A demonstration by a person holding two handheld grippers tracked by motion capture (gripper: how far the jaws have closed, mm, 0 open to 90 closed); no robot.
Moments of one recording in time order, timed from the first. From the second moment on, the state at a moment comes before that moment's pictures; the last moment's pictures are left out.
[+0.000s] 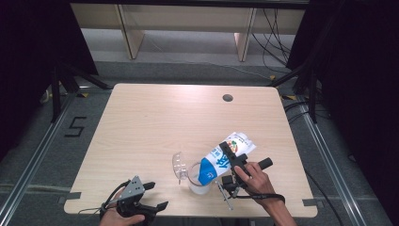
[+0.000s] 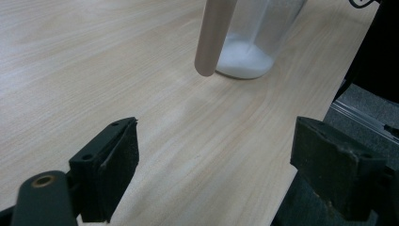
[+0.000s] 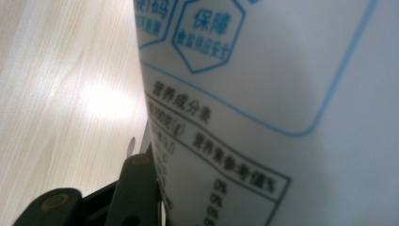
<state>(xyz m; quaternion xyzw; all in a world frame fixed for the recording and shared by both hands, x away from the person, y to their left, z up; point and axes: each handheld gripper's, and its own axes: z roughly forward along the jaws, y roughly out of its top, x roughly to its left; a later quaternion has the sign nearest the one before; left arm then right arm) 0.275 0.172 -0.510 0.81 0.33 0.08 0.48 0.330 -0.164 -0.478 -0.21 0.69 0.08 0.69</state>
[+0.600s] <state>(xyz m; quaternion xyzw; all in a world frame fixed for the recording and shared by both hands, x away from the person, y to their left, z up) 0.275 0.172 -0.510 0.81 0.33 0.08 0.48 0.329 -0.163 -0.474 -0.22 0.68 0.07 0.69</state>
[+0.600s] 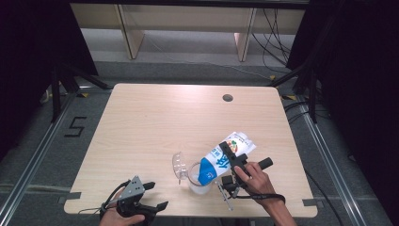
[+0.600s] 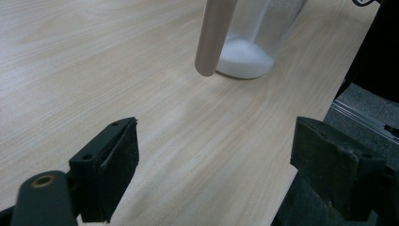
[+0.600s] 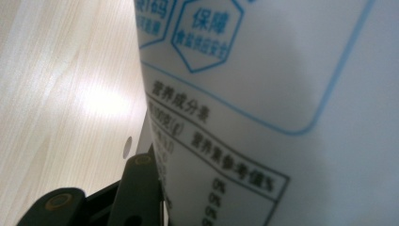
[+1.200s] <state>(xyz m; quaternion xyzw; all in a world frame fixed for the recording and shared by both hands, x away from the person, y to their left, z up) 0.276 0.172 -0.510 0.81 0.33 0.09 0.48 0.329 -0.162 -0.474 -0.23 0.67 0.07 0.70</state>
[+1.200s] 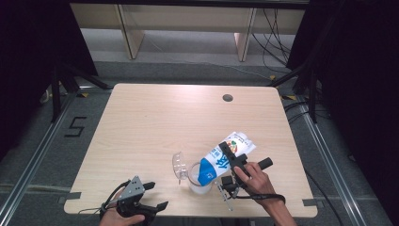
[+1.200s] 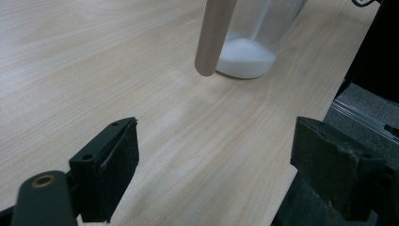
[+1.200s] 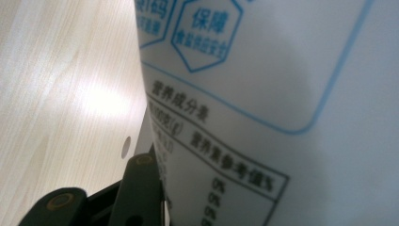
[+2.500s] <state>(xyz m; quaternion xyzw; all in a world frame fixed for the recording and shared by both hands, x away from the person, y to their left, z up) 0.275 0.171 -0.510 0.81 0.33 0.08 0.48 0.327 -0.162 -0.474 -0.23 0.67 0.06 0.70</state>
